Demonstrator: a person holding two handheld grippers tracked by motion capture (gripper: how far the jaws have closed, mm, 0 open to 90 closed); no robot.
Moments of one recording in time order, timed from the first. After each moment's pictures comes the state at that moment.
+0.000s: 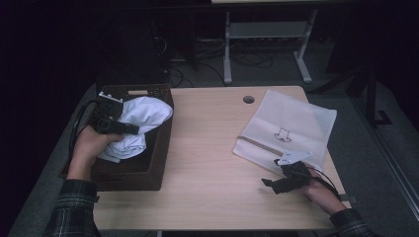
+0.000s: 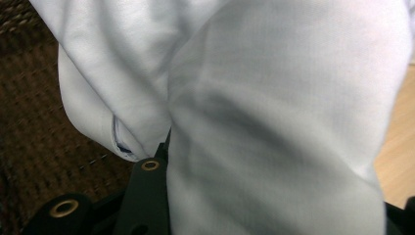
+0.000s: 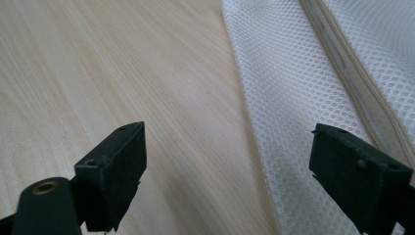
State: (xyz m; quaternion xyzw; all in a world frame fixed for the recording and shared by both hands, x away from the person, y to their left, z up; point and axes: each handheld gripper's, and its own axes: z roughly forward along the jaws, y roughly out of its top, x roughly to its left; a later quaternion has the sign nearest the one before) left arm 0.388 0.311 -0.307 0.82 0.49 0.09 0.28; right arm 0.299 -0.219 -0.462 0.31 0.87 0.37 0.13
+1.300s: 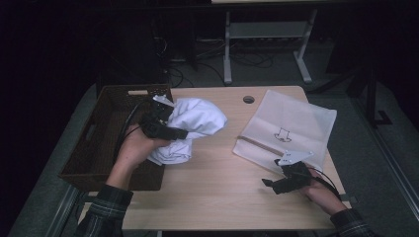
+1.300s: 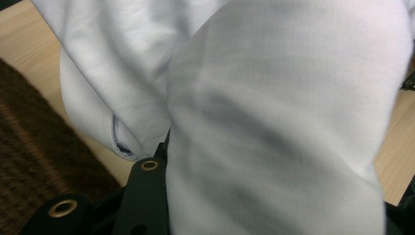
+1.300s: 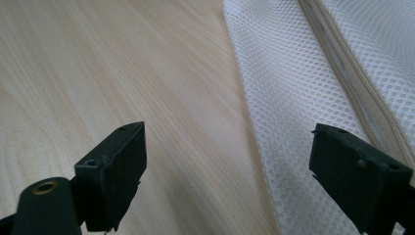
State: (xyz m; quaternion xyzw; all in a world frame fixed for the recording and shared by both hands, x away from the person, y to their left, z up) left arm 0.361 0.177 -0.293 0.88 0.36 0.08 0.31; right arm 0.298 -0.220 -0.461 0.31 0.87 0.37 0.13
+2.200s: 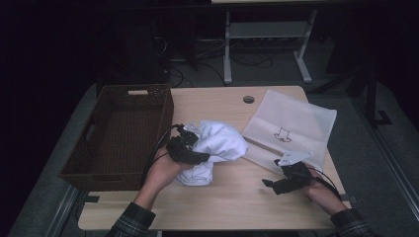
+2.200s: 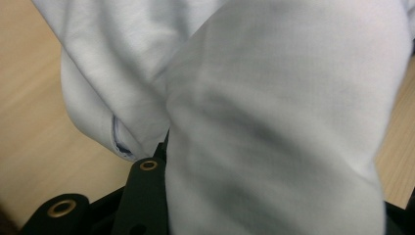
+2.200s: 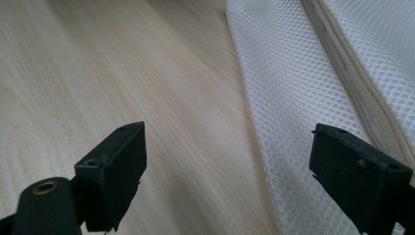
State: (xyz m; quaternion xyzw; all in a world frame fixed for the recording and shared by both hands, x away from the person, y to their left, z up) left arm 0.334 0.123 -0.366 0.89 0.33 0.06 0.31; right arm 0.297 -0.220 -0.460 0.30 0.87 0.37 0.13
